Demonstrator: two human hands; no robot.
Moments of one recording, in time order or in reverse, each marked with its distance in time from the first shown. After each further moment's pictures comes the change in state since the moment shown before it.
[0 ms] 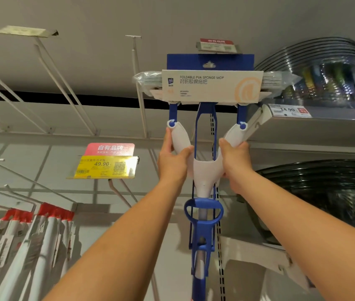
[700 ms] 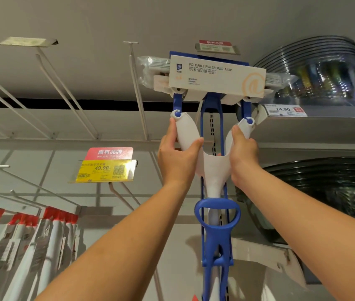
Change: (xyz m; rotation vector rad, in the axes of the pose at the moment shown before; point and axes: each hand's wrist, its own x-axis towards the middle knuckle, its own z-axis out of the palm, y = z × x) left_hand -0.024 0.021 0.013 0.160 0.088 0.269; right_hand 0.001 -0.014 -0.013 0.168 0.071 0.050
